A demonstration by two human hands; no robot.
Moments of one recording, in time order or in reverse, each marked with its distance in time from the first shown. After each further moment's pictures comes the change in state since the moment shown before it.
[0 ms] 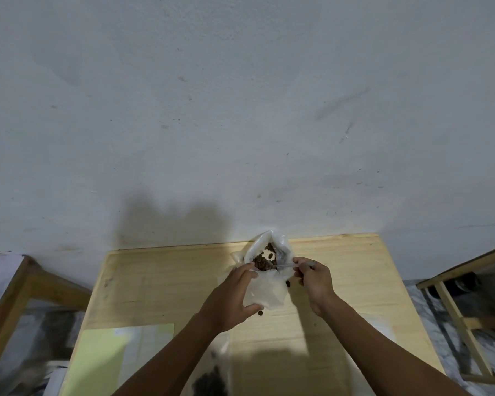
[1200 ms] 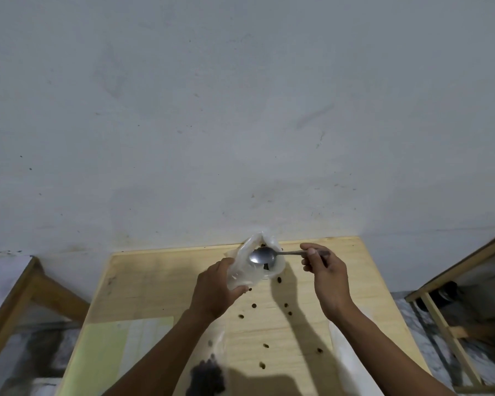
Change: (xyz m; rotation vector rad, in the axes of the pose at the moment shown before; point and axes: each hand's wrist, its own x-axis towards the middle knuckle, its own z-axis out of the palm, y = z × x) left_hand -0.025 0.032 -0.032 -0.002 0.279 -0.253; right_hand -0.097 -0.043 -0.037 0.084 0.004 -0.451
